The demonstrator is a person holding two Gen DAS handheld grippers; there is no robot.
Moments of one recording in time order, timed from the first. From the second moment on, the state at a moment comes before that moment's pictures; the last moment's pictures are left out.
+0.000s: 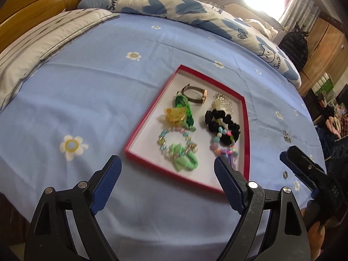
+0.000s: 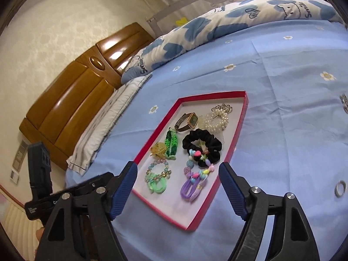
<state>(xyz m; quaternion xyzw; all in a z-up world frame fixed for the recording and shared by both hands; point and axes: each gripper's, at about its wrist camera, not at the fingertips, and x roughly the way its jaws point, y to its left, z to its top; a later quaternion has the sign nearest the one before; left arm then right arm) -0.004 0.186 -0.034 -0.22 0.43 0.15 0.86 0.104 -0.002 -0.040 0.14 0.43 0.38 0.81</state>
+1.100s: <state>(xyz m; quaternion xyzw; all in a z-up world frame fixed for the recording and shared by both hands) -0.050 0.138 0.030 -0.08 0.38 0.19 0.90 0.036 -0.034 0.047 0.04 0.35 0.37 0.86</state>
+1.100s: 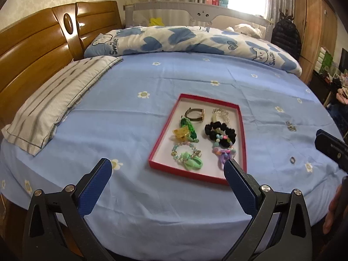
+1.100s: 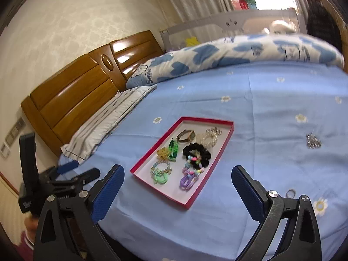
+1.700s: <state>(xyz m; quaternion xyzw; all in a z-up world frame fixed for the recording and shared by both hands) -0.054 0.123 -0.024 -0.04 0.39 0.24 0.89 0.022 -0.009 -0.036 -0.02 0.38 0.32 0.87</state>
